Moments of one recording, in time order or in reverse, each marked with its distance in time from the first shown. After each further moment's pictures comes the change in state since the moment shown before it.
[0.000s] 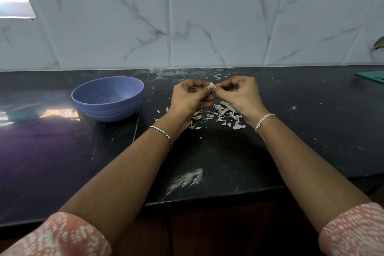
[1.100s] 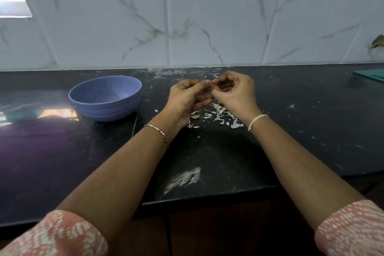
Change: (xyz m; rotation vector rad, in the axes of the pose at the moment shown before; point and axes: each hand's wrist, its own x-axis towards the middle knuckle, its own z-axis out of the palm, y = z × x) left_hand -0.002 0.006 0.000 -0.167 -0.023 -0.101; right_hand 0.001 0.001 0.008 -0.101 0.072 -0.135
